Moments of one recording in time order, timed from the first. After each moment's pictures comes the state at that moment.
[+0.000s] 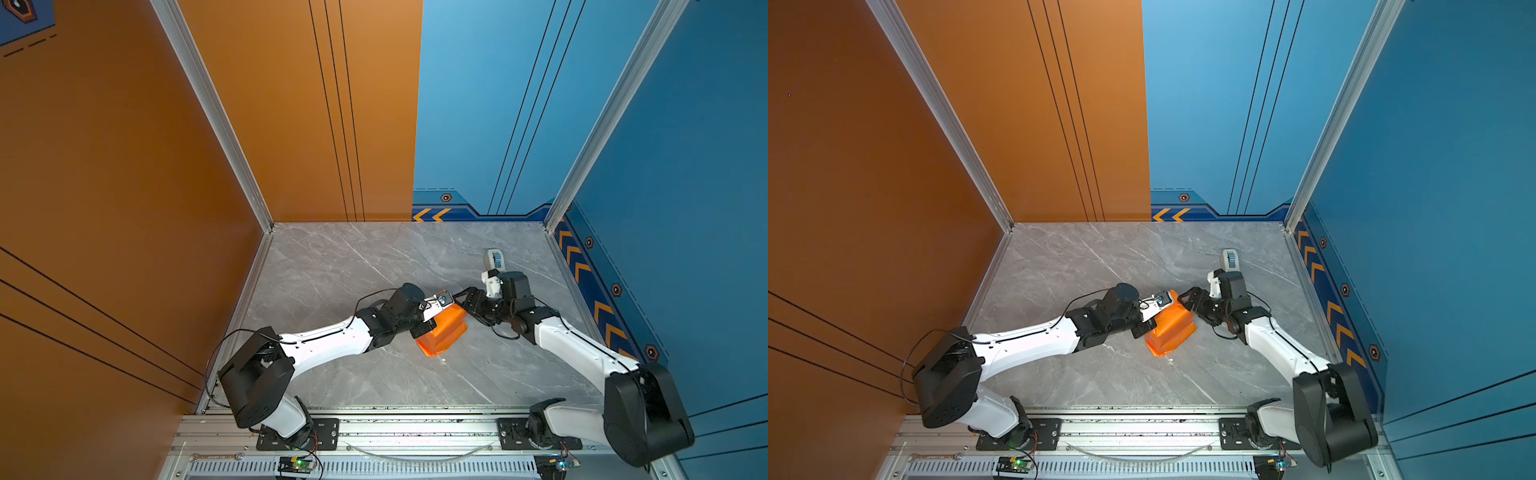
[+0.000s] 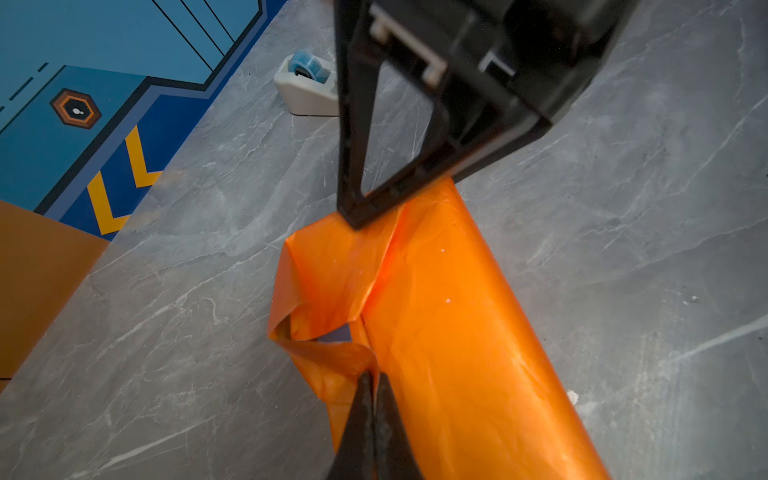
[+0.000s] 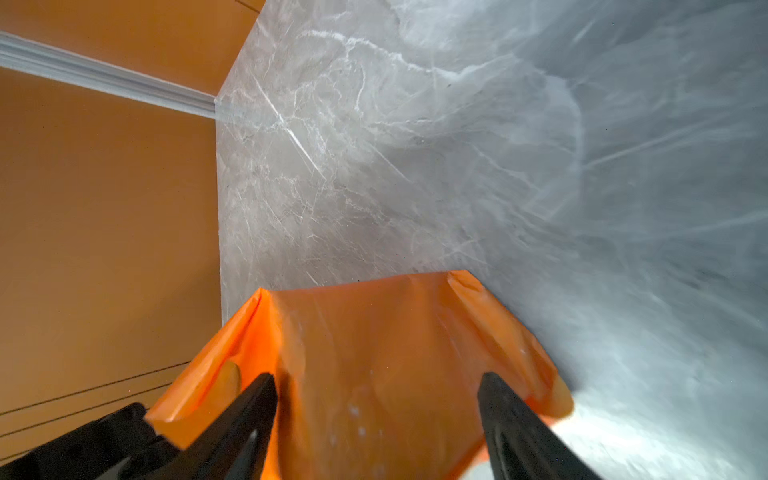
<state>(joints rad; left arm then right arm) -0.91 1.54 0.95 -0.03 -0.01 0.36 0.25 1.19 0.67 -0.20 -0.44 0.83</state>
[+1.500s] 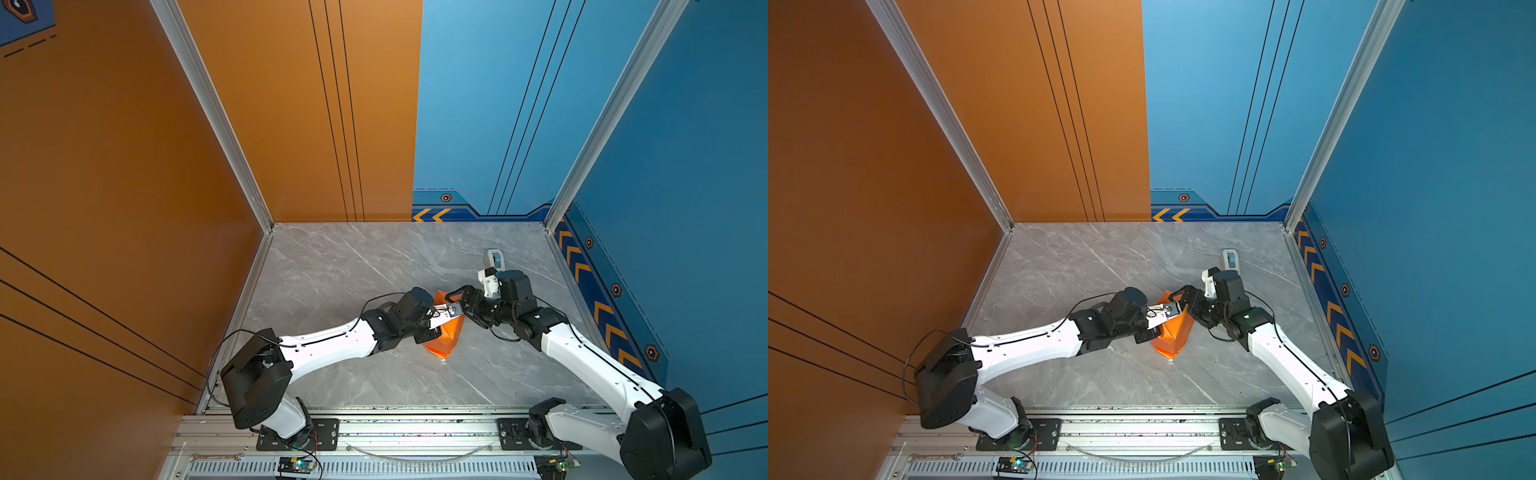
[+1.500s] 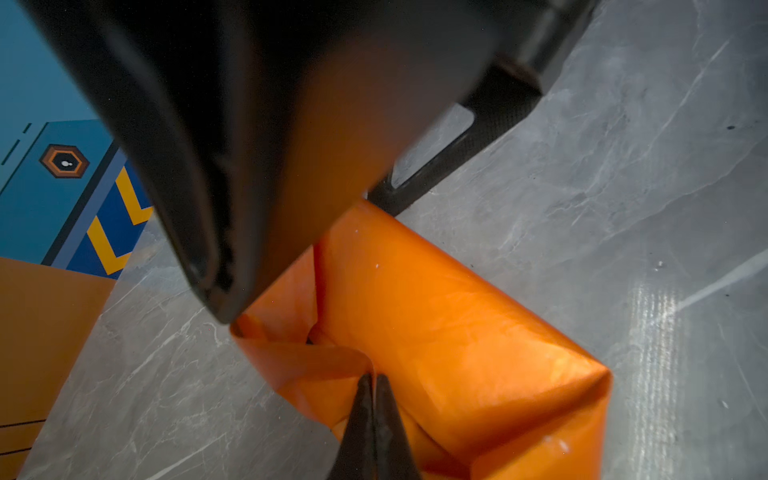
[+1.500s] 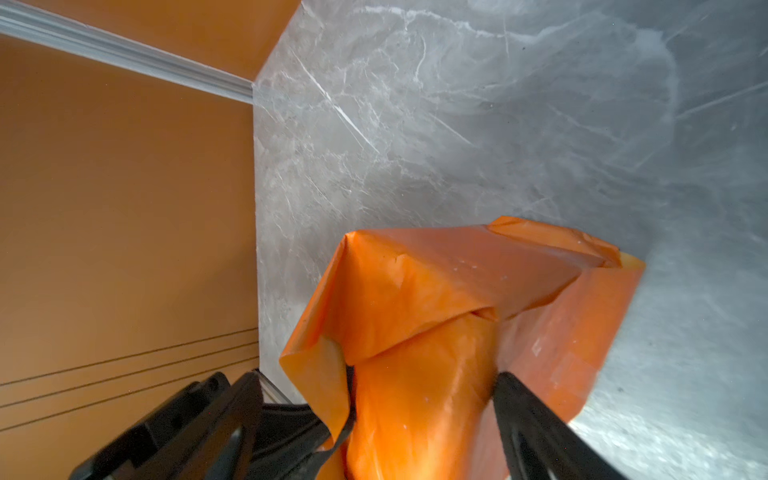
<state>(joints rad) -0.96 1.54 1.01 -0.12 -0.04 0.45 0.38 1.15 0.75 -0.30 -0.45 0.84</state>
